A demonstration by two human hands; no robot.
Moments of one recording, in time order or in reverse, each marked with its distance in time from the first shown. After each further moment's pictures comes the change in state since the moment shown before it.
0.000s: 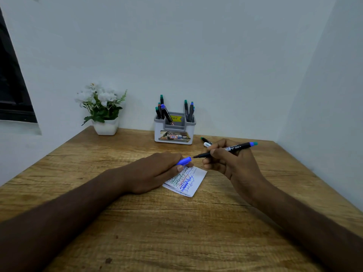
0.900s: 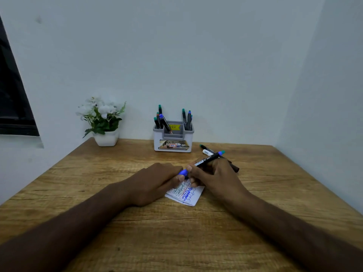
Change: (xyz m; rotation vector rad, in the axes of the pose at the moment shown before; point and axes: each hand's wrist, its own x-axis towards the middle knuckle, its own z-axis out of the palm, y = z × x) left_hand 0.002 0.002 0.005 -0.009 0.051 -0.009; right_hand 0.001 0.017 0.020 -0.397 -0.058 0.059
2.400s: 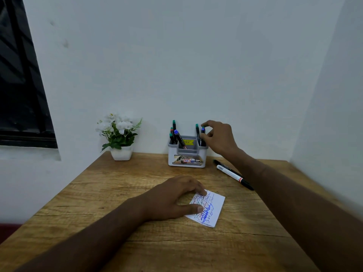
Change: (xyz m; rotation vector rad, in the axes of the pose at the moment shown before) left_hand 0.005 -0.018 -0.003 -0.013 -0.009 0.079; right_hand 0.190 -0.023 -0.012 -0.630 0.318 -0.372
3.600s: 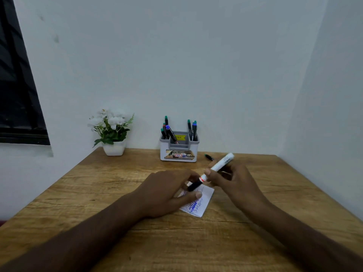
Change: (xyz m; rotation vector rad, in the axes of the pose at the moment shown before) left_hand -0.008 0.047 -0.004 0.205 0.145 -0.076; right_hand -0.175 -0.026 -0.073 0.578 -0.168 0.250
